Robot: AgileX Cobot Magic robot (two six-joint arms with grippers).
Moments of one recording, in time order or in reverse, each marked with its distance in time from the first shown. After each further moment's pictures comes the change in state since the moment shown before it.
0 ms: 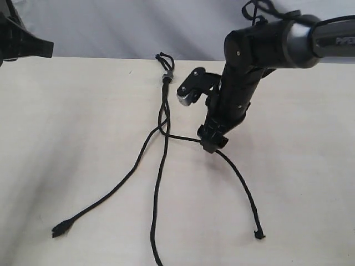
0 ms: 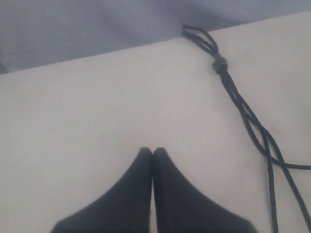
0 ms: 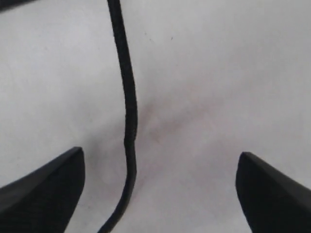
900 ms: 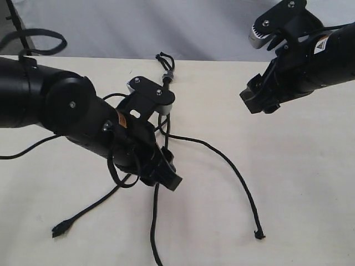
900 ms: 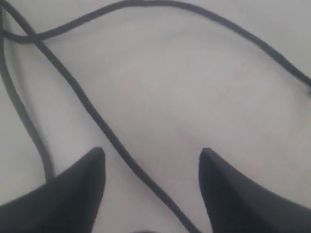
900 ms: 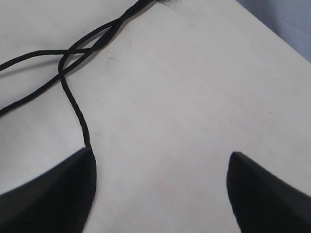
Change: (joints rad) left arm -0.571 0.349 0.000 -0.100 0.054 -0.002; right arm -0.144 -0.600 0.443 0.133 -0.376 0.051
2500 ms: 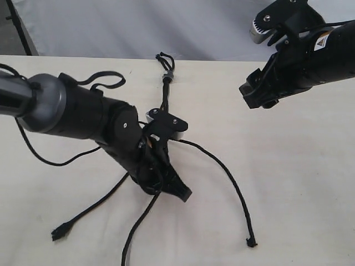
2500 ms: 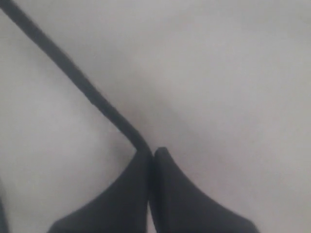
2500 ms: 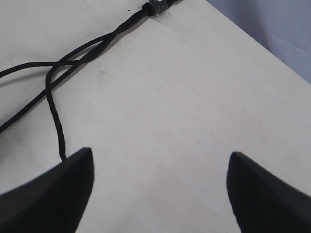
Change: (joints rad) left arm 0.003 0.295 -0.112 -0.024 -0.013 -0.014; right arm 0.000 0.000 0.003 0.000 -0.047 0.002
